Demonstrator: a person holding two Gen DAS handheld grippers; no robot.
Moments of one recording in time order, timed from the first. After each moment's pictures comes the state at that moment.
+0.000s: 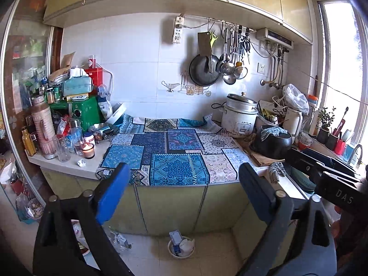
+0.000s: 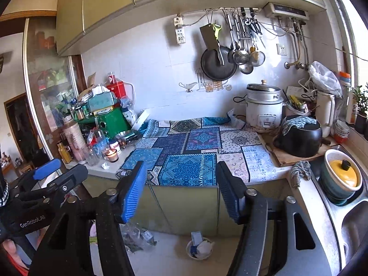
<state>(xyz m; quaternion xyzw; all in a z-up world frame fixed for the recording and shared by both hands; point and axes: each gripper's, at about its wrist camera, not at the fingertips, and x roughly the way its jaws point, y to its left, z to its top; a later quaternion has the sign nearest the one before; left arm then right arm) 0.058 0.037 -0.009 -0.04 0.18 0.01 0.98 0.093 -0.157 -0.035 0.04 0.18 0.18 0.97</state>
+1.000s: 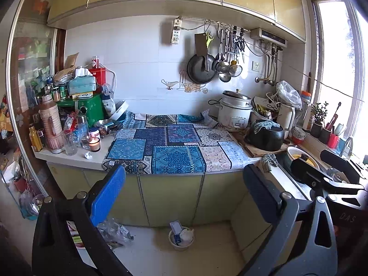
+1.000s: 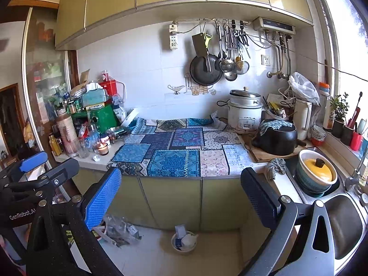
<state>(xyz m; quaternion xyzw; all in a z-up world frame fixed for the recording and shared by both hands) -0.012 0.035 -0.003 -0.04 0.20 0.00 0.98 0.034 -0.166 -0.025 0.00 0.18 0.13 0.98</state>
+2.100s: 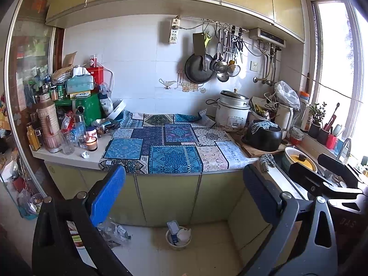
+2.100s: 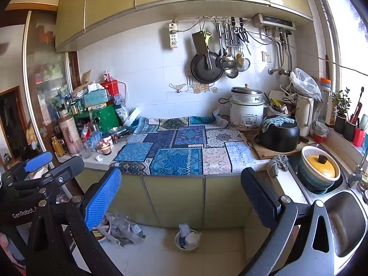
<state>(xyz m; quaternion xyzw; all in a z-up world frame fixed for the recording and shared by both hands) -0.009 0.025 -0.002 -0.04 0.20 -0.01 0.98 0.034 -0.171 -0.022 0.01 0.19 0.14 0.97</state>
